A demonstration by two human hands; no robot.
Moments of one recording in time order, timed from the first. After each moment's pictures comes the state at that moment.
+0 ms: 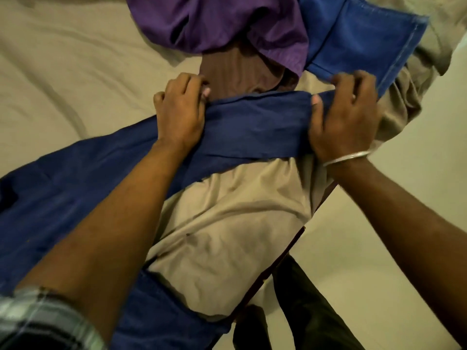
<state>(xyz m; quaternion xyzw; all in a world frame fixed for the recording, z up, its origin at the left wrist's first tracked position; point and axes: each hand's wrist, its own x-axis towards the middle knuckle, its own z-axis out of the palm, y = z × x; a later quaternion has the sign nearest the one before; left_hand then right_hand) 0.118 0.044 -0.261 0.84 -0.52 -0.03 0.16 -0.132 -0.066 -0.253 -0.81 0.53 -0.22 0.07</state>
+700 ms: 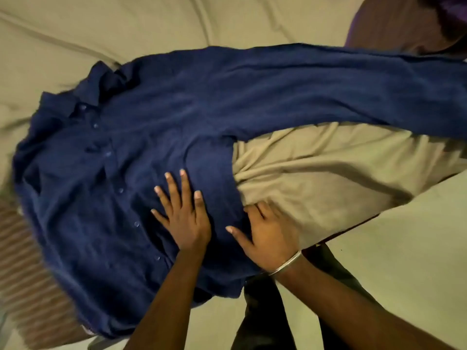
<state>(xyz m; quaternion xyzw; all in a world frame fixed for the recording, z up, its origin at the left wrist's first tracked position) 0.017 0.415 -0.281 0.98 -0.05 -0.12 0.11 -0.092 0.283 -0.261 -0.94 0.21 0.01 0.28</state>
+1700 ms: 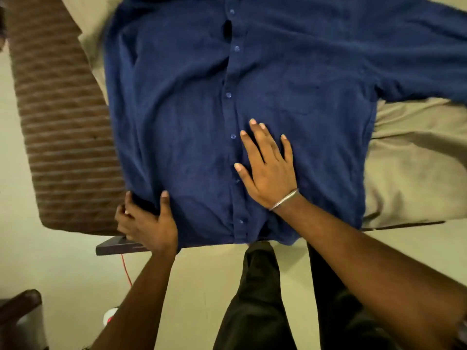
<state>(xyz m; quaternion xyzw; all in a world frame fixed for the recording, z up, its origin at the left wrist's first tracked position) -0.045 0.686 -0.270 0.90 0.36 0.00 0.23 -0.015 0.446 -0.273 -0.98 -0.01 -0.02 0.18</state>
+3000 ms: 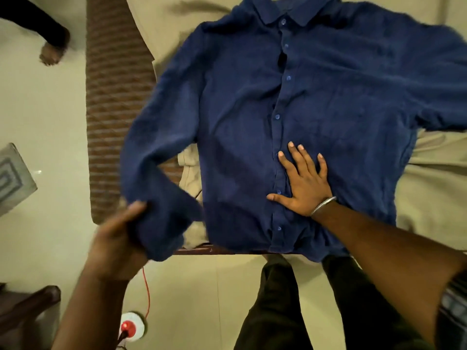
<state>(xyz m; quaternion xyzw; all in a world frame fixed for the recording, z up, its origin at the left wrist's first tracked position) 0.005 0.773 -0.098 0.51 0.24 -0.30 0.77 -0.006 0.440 -0.303 -0.98 -0.05 0.14 0.16</state>
